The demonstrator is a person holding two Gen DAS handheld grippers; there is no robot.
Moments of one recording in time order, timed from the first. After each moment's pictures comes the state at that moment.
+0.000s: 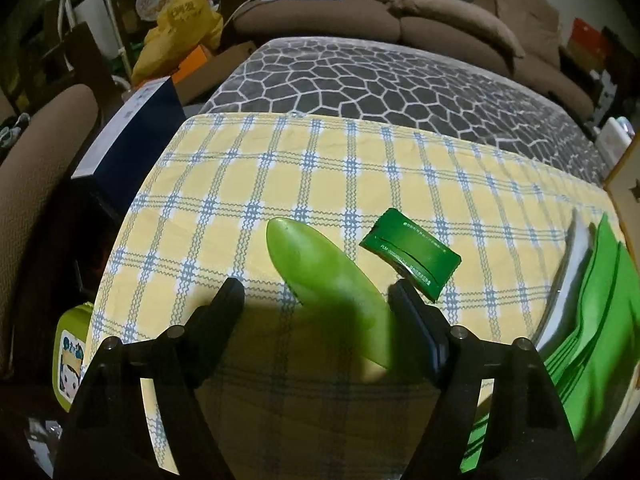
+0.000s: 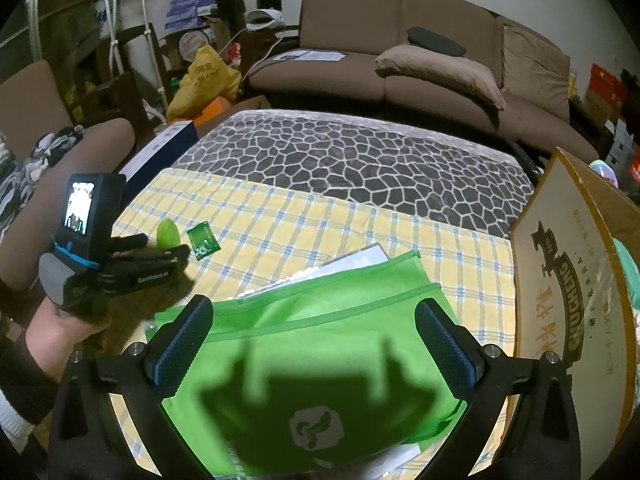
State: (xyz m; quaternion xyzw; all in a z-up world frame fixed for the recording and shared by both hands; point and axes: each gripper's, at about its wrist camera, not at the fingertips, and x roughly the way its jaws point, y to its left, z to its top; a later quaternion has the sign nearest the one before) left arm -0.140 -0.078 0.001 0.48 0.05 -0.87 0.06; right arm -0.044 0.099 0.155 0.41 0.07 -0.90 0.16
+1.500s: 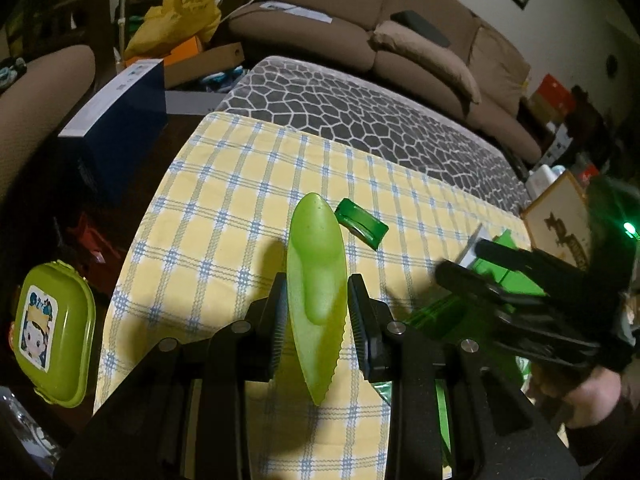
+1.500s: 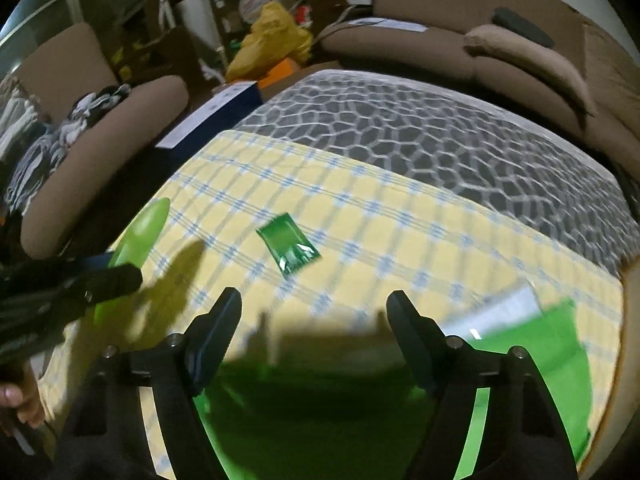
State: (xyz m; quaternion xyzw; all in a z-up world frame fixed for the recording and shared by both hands) left arm -0.066 -0.119 0.057 0.46 0.17 -0.87 -0.02; right arm -0.100 -0.005 0.094 0.45 0.09 -0.85 0.28
